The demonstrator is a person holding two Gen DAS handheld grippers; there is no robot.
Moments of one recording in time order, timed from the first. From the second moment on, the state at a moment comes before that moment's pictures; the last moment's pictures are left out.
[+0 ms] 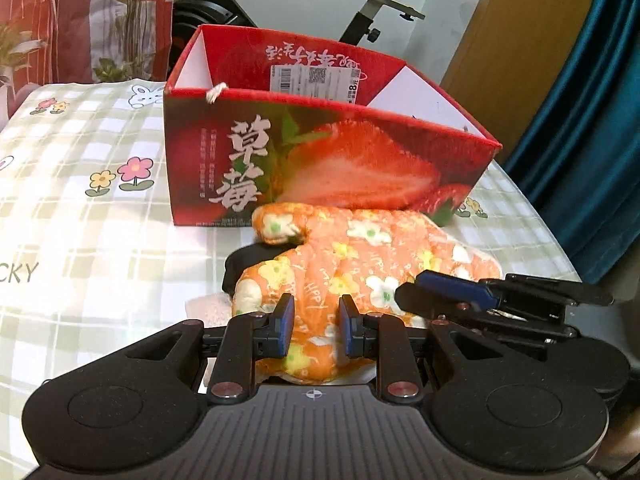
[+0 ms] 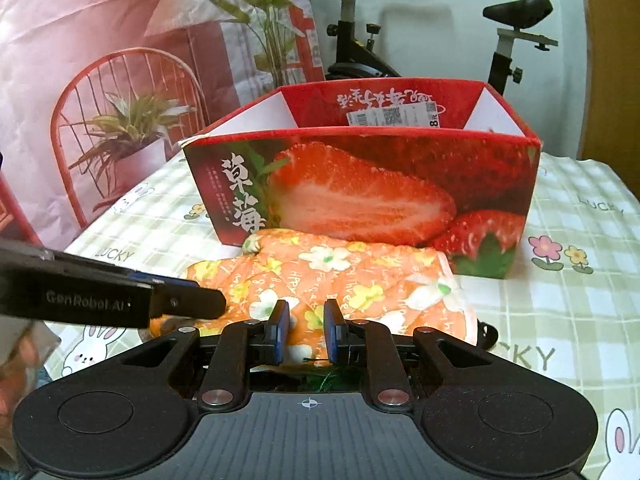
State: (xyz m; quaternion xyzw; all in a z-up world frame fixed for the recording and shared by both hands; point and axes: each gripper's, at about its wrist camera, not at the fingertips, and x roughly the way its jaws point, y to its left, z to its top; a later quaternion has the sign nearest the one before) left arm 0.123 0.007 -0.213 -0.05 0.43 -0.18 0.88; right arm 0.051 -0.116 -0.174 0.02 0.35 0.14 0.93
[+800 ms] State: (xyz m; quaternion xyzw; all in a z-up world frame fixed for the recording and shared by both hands) left arm 0.125 0.014 -0.231 -0.08 0.43 -0.18 0.88; right arm 0.052 -0.121 -0.179 0.03 0.34 0.14 0.93
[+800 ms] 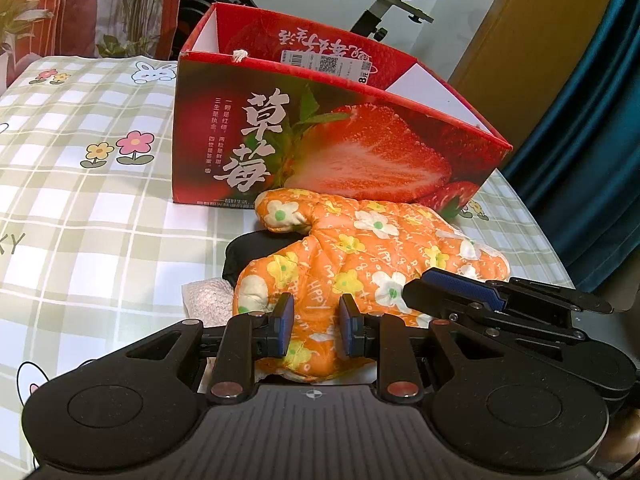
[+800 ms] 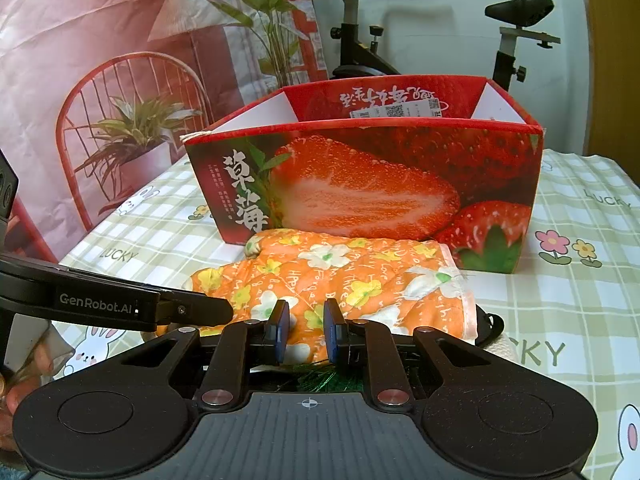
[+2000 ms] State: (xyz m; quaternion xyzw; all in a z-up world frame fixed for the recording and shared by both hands) left arm 0.122 0.009 -0.231 -0.06 0.43 -0.18 0.88; right arm 0.049 -0.158 -0.179 0.07 0.32 0.03 0.94
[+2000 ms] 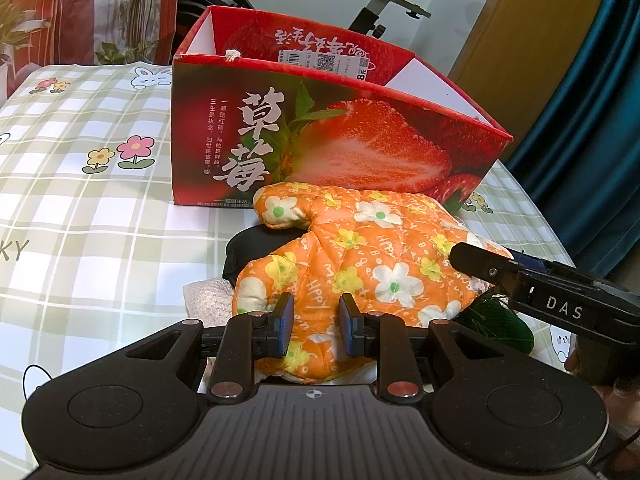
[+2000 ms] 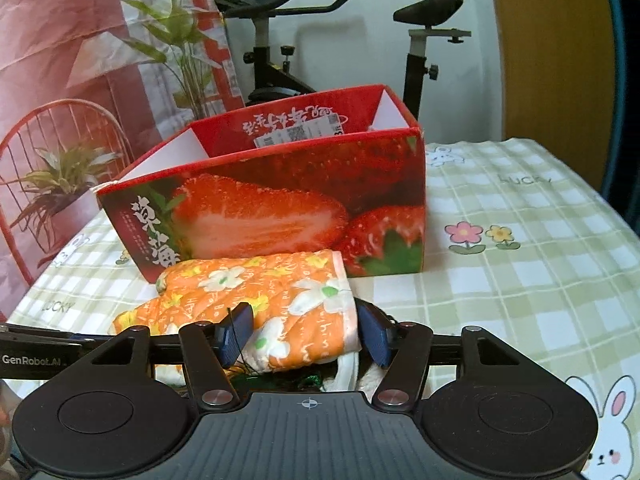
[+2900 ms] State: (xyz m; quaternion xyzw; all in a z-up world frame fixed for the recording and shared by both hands) left arm 0.122 0.008 -0.230 -0.06 0.43 -0.18 0.88; right arm 0.036 -0.127 -0.156 -0.04 0.25 0.05 0.97
